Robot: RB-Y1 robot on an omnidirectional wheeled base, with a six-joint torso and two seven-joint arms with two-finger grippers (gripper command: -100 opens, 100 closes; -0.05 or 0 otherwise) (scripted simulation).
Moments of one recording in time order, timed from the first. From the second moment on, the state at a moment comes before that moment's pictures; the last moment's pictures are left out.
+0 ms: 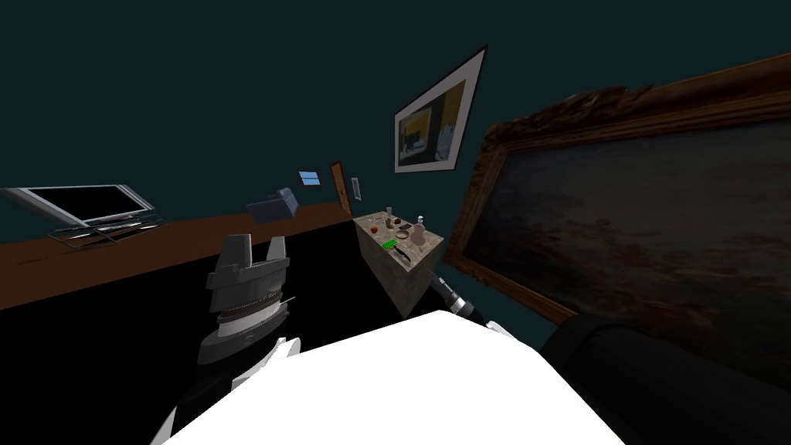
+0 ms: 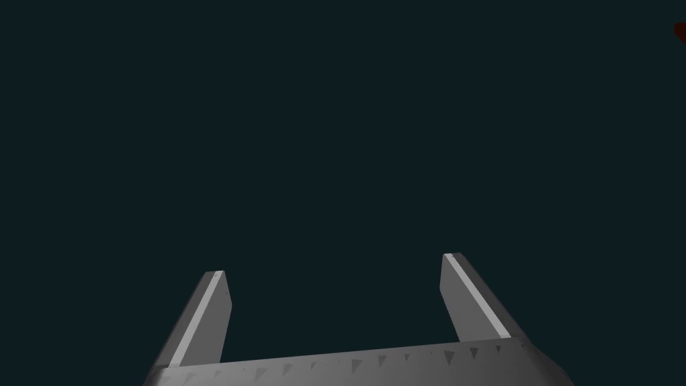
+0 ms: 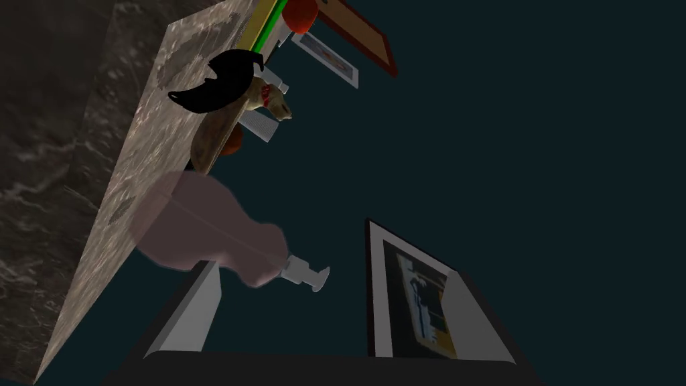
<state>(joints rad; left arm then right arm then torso) 0.53 0.00 -0.04 -2.39 -0.10 -0.64 -0.07 0.65 -0.56 0.16 -1.85 0.04 -0.57 0.12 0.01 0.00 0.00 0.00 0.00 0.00</state>
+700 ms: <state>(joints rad) 0.53 0.00 -0.04 -2.39 -0.10 -0.64 -0.07 0.70 -0.74 0.25 -1.73 0.02 -0.57 0.14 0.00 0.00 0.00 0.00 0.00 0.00</state>
